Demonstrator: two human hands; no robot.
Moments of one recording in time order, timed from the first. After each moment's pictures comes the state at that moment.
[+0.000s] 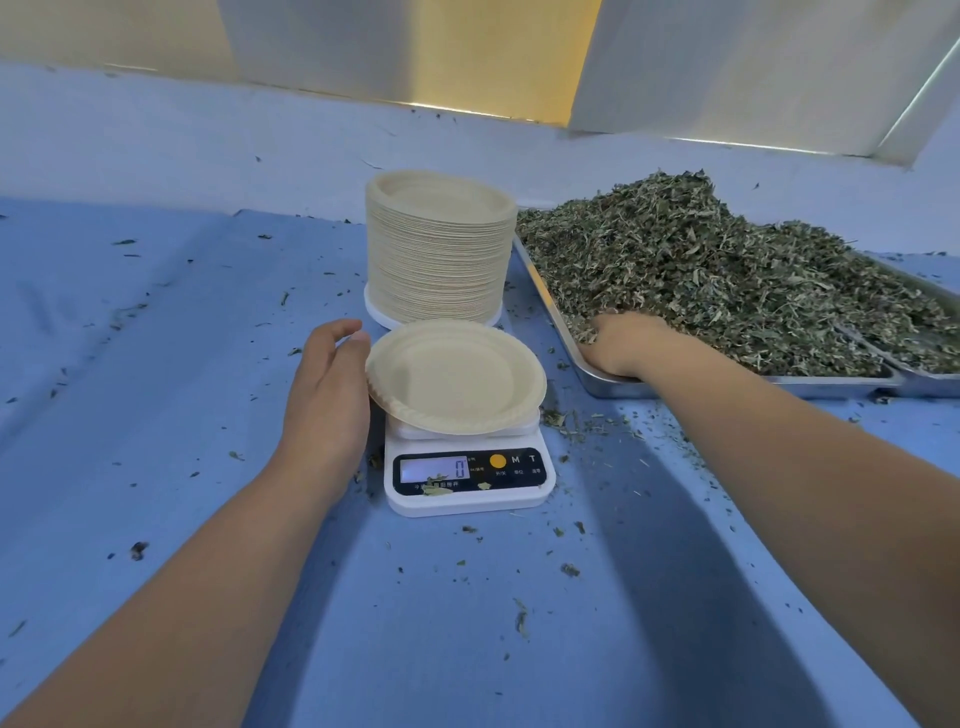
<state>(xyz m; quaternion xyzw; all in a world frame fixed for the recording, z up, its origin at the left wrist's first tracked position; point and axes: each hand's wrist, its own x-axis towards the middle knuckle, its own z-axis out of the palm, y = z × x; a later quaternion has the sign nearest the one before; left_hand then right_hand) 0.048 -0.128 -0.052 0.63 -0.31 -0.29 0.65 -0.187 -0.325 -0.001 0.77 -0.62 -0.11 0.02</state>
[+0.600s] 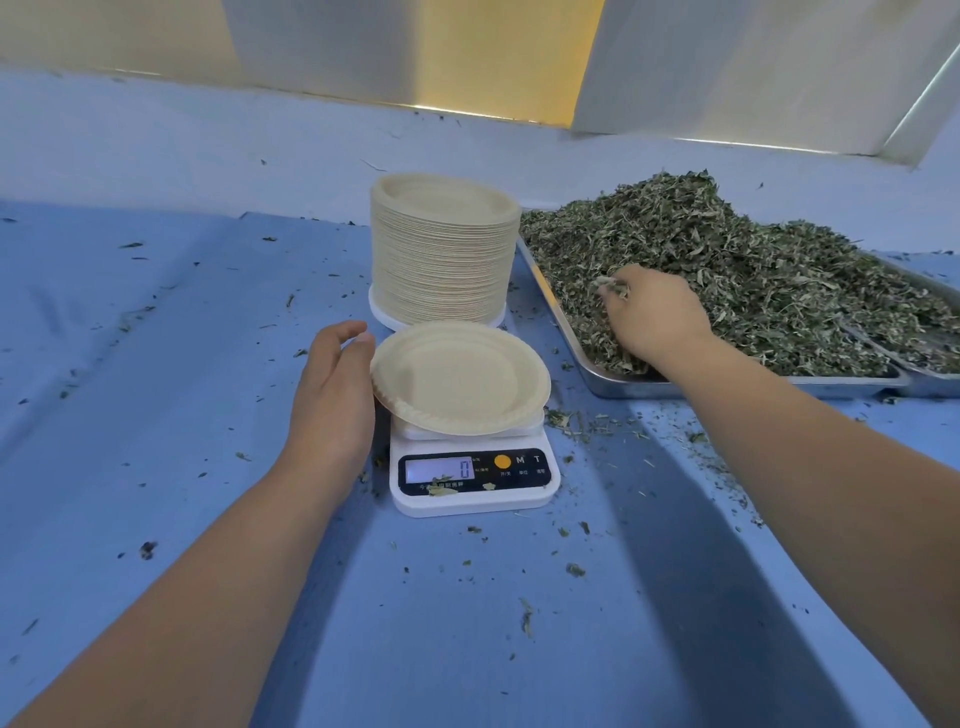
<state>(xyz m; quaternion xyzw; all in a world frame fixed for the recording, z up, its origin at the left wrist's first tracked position) 0.048 -0.126 -0.051 0.63 -0.32 -0.29 0.64 -0.208 -0.330 0.006 0.78 -0.58 0.24 0.02</state>
